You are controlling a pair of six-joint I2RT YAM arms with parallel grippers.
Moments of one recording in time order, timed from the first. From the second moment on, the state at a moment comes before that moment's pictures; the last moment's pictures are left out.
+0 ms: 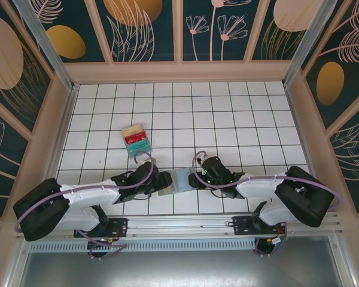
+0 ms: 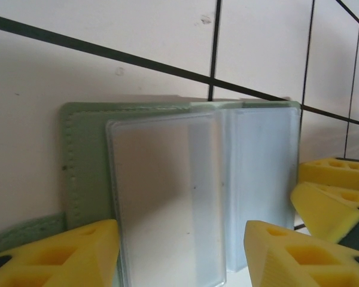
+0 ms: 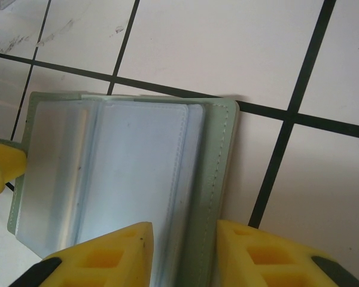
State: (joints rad) left arm -0.95 1.25 0.39 0.04 0.00 -1.19; right arm 0.90 1.36 0.36 0.23 -0.11 0.68
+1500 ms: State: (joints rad) left arm -0.97 1.21 0.40 -0.01 -0.04 -1.10; right arm 0.91 1.12 0.35 0.19 -0.05 0.71
